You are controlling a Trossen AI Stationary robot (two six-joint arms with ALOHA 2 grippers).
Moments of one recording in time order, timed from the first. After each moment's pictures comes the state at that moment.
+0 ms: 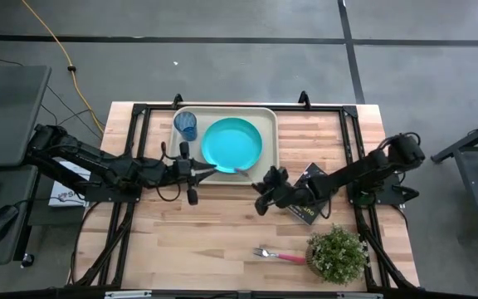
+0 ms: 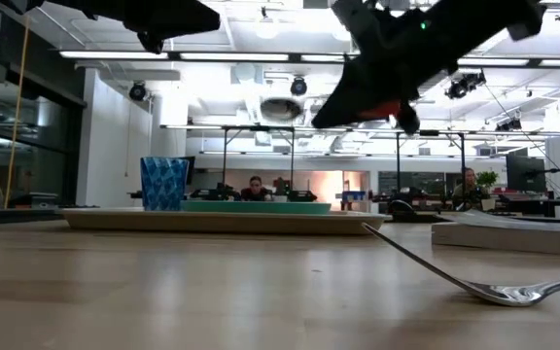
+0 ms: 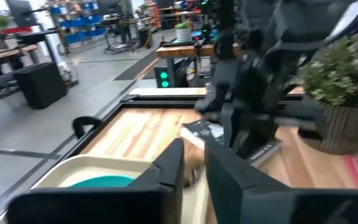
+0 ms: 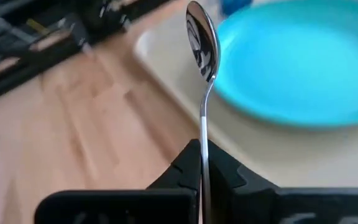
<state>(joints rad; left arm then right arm) -0.14 1.05 0.53 0.38 -0.50 0.05 0.30 1.60 0.84 0.15 0.59 0.69</state>
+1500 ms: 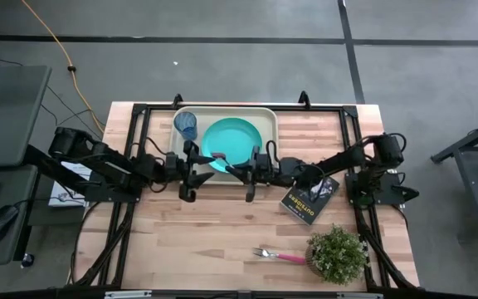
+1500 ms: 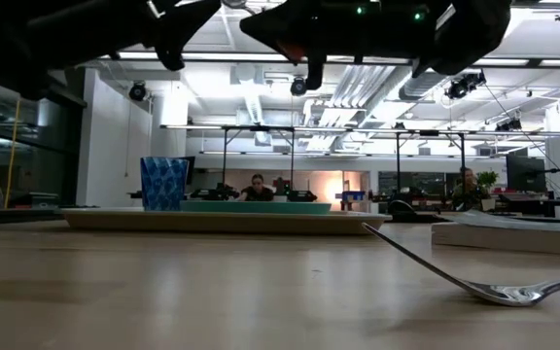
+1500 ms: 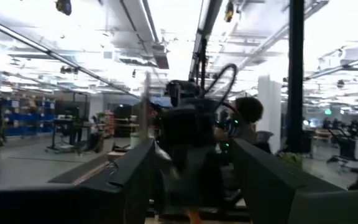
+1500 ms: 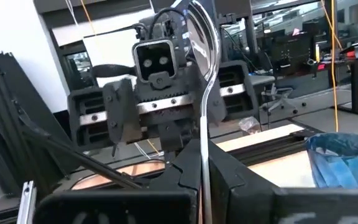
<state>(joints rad) 0.02 1.39 0.27 1.53 -0.12 0.01 0.10 1.78 0.86 1.09 0.20 0.18</state>
